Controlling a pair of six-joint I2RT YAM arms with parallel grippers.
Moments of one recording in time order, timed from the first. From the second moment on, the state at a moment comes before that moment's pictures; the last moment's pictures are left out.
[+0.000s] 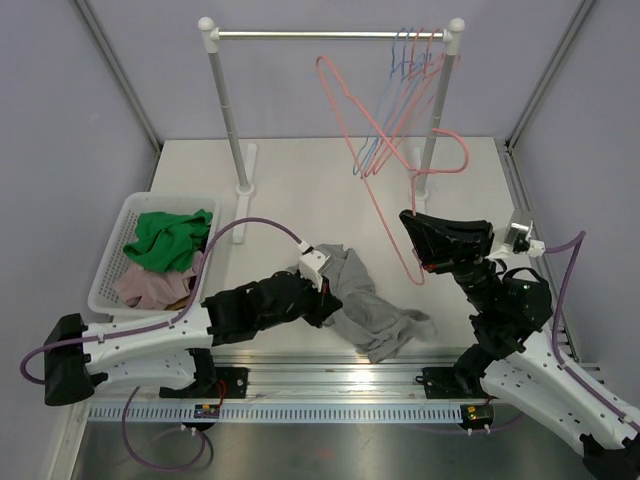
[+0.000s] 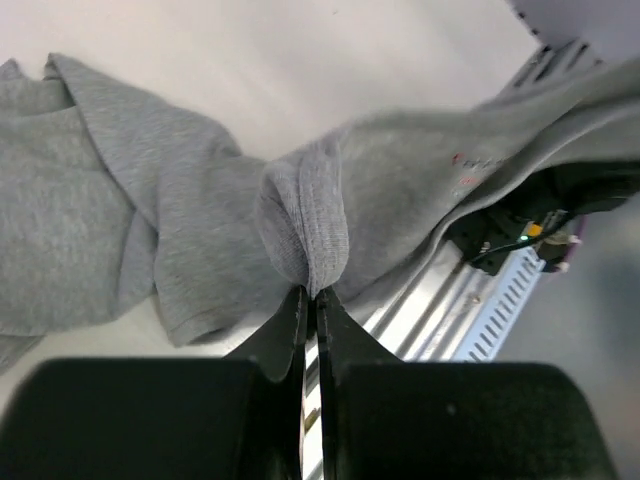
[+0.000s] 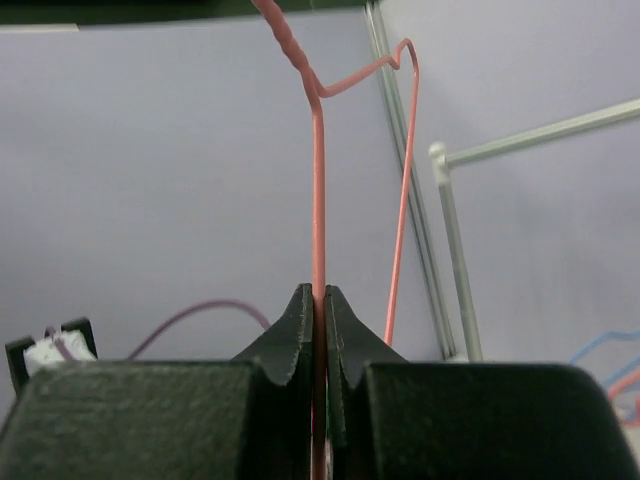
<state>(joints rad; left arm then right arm) -1.20 0.99 0.69 -0.13 -0.14 -0.51 0.72 0.57 0.60 0.67 -0.13 0.44</state>
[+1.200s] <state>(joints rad) -1.28 0.88 1.06 -1.05 -0.72 -0.74 0.72 0.94 1.15 -0.26 0.52 0.51</state>
